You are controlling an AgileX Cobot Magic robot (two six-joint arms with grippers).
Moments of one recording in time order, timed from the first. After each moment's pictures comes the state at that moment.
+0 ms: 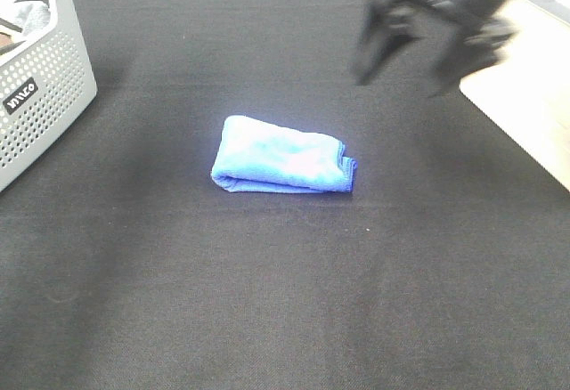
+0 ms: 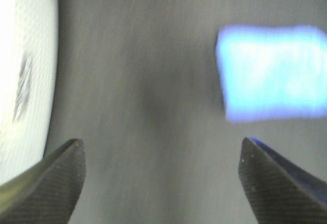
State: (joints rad) left arm -0.26 1.67 -1.68 -0.04 1.21 -0.10; right arm 0.25 1.72 -1.47 0.46 1.17 -0.23
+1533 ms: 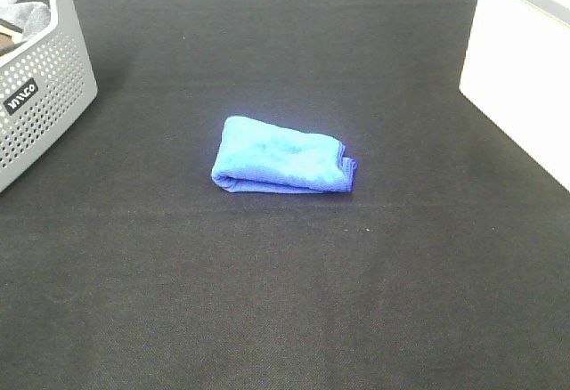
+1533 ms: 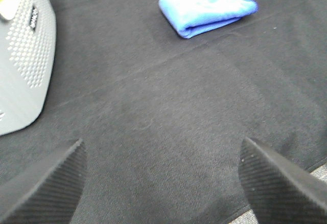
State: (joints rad) left arm -0.26 0.02 -0.51 -0.17 1.08 0.20; right arm 0.25 0.19 -0.51 0.10 1.06 -0.12
